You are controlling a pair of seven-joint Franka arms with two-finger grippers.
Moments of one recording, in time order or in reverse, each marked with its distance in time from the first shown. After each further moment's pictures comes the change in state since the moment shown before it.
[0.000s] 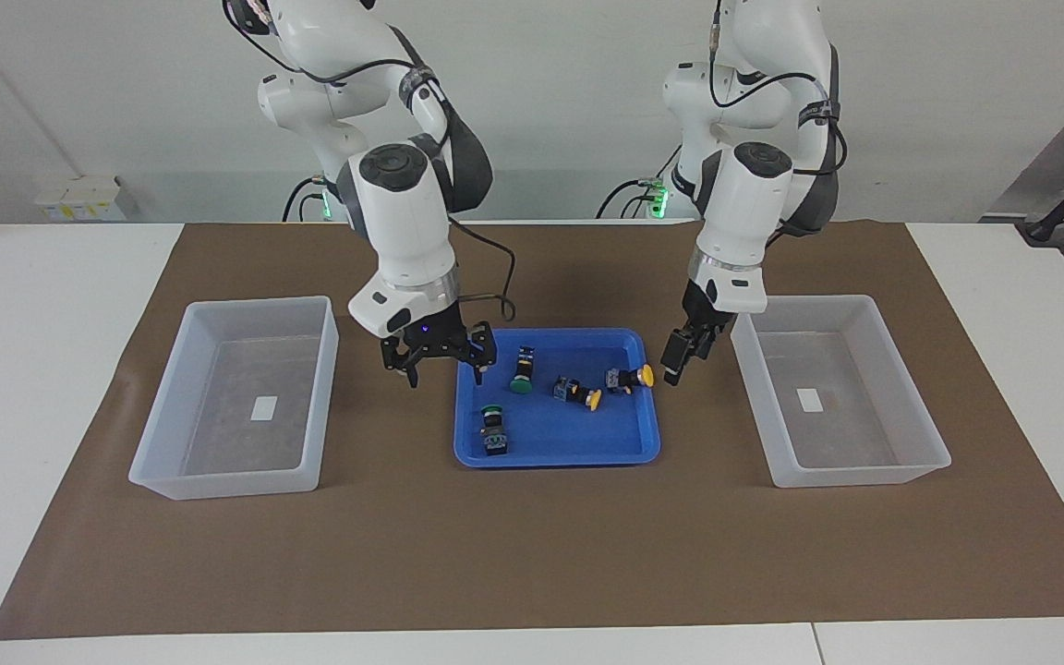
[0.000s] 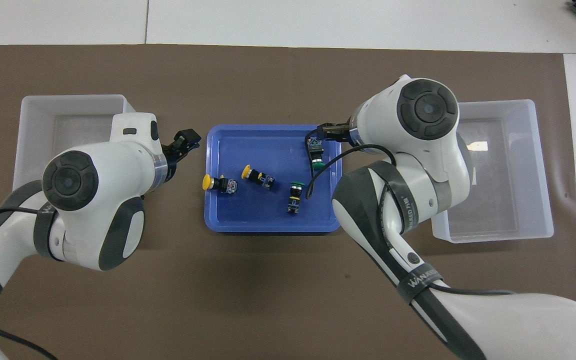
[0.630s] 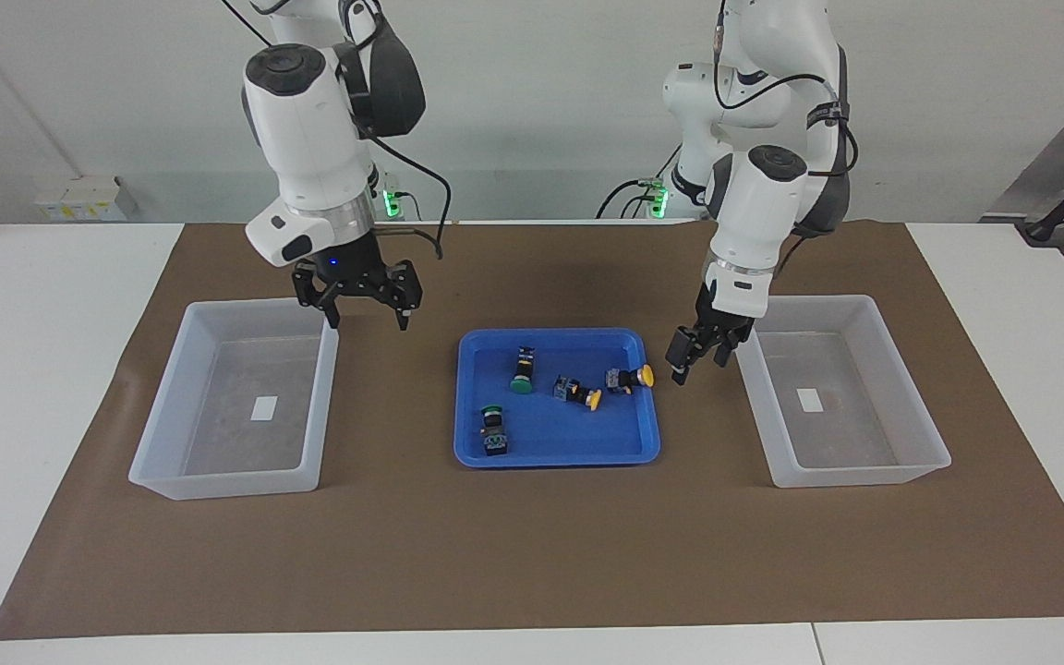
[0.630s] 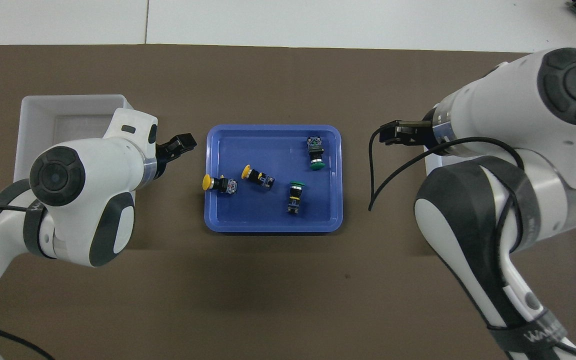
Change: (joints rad) left arm 0.032 0.003 -0.001 0.002 0.000 0.000 0.299; right arm -0.107 -0.203 0.001 -0.016 0.032 -0.260 -0.049
